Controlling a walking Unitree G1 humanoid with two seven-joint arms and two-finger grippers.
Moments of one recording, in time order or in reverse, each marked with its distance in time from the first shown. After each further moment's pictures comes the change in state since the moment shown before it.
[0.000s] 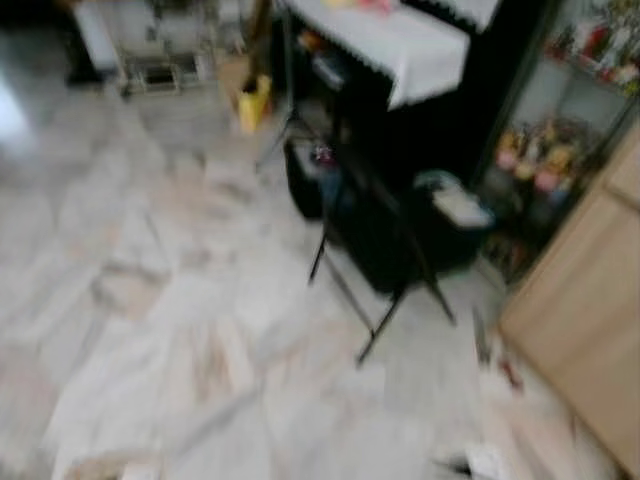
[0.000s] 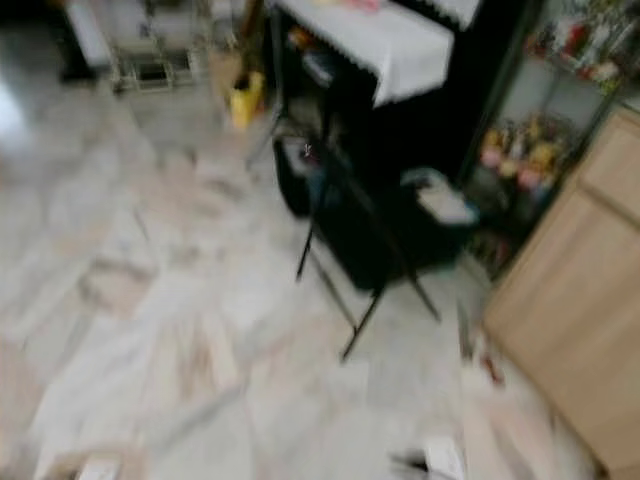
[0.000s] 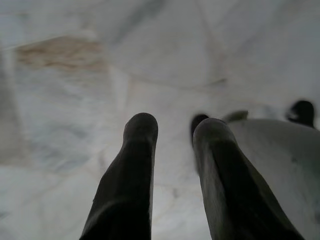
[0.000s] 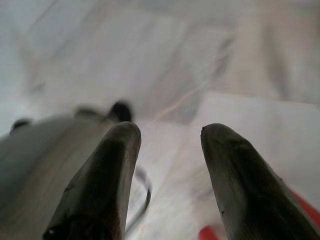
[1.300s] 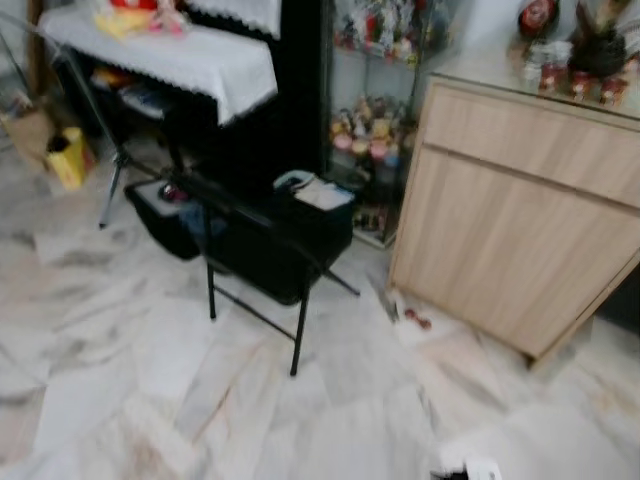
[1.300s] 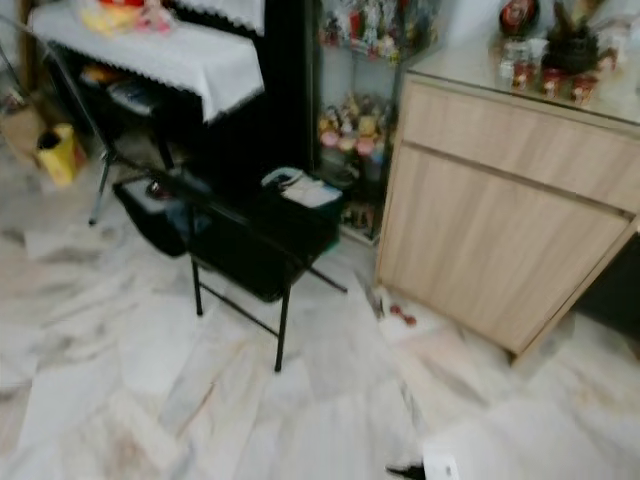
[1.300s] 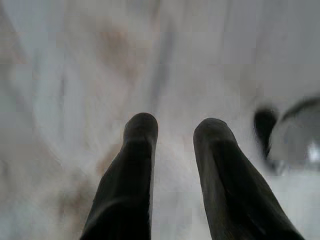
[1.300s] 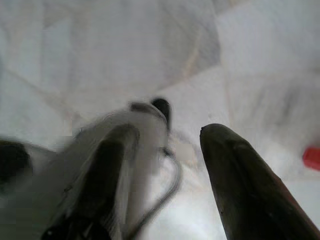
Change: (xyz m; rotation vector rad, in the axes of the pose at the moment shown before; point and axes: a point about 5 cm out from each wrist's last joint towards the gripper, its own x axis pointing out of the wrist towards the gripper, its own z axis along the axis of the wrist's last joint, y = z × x) left arm -0.003 0.022 0.004 0.144 0.026 0.040; right arm 0.002 0.022 -0.018 0.079 0.034 0.037
